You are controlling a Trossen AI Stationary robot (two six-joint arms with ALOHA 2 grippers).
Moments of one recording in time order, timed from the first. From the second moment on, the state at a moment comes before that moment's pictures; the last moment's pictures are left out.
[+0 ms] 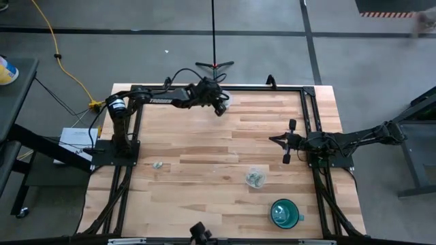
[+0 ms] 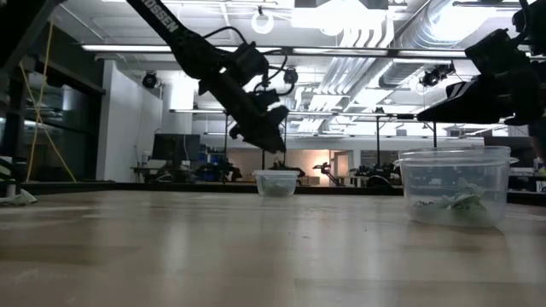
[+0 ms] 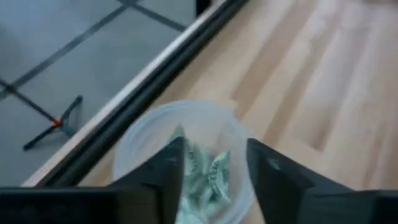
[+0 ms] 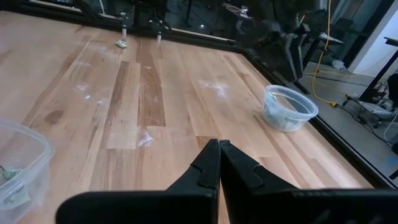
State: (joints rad) left arm 0.48 1.87 1.22 0.01 -0.10 -0.06; right arm 0.13 0.33 0.01 0.09 0.39 -0.13
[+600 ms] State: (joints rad) left arm 0.08 1.75 1.30 -1.33 0.01 -0.46; right arm 0.13 0.33 0.01 0.08 0.39 -0.14
